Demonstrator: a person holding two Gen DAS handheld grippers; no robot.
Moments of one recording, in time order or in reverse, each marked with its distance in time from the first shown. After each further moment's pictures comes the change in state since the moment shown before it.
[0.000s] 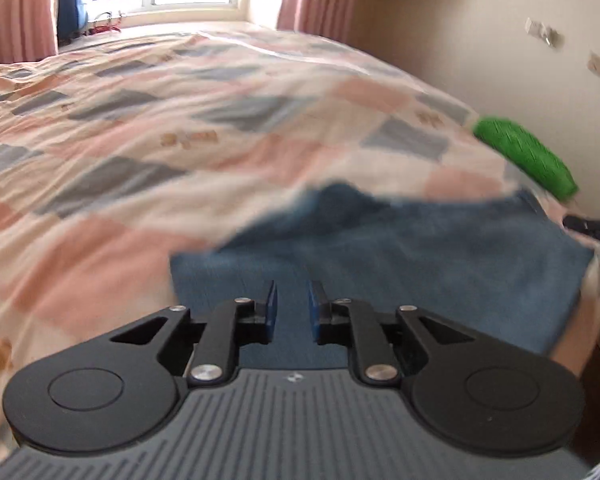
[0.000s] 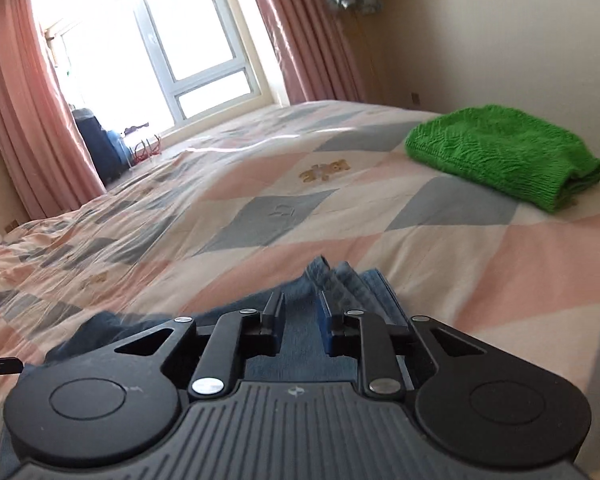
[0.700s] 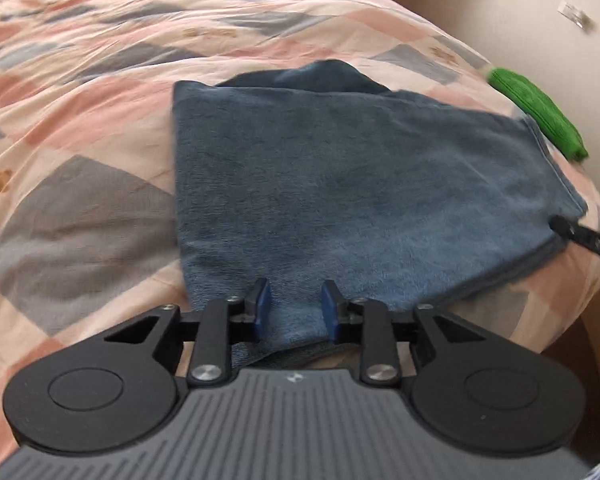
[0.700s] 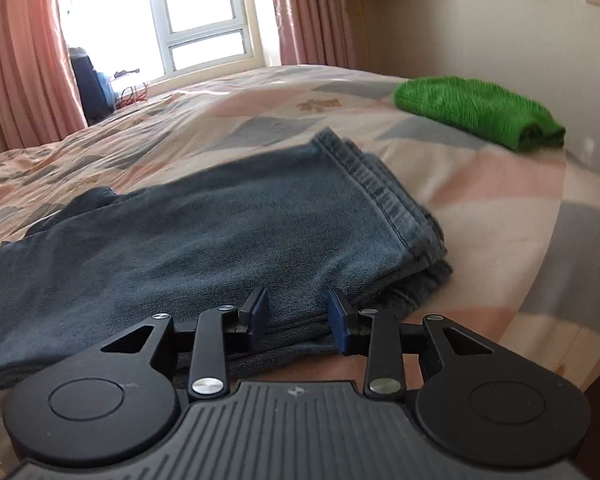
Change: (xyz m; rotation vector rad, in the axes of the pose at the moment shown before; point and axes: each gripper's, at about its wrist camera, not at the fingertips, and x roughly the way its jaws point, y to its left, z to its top) left arm -0.022 -0.023 -0.053 -0.148 0.133 0.059; right arm -0.023 0.033 -0.070 -0.058 0.106 -0.096
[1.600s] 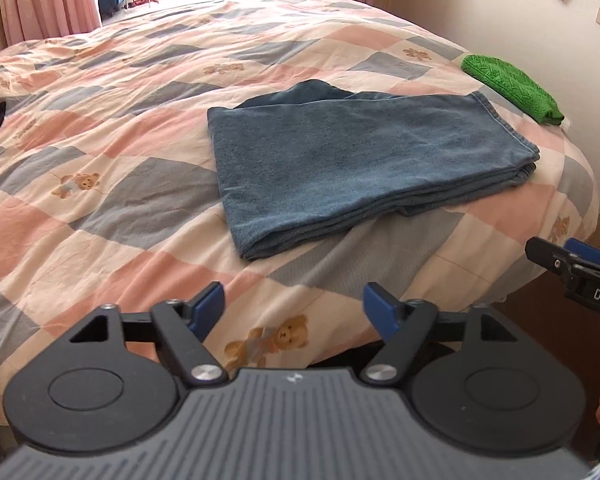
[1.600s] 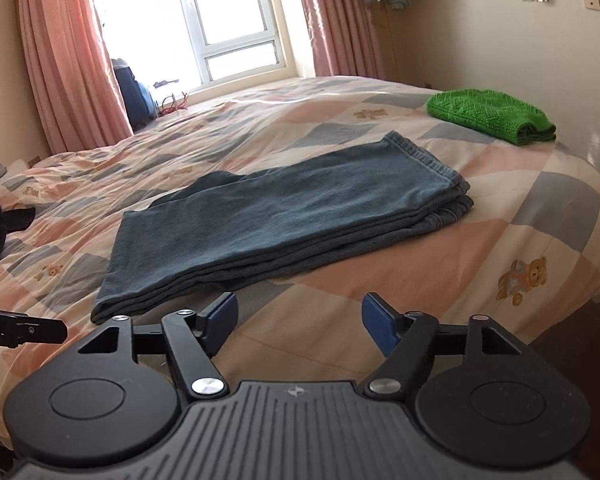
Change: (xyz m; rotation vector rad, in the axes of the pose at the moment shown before) left arm -0.129 -0.040 -0.073 0.122 -0.062 0.103; right arm -0.157 0.083 -0.067 -0.032 -0.017 0.081
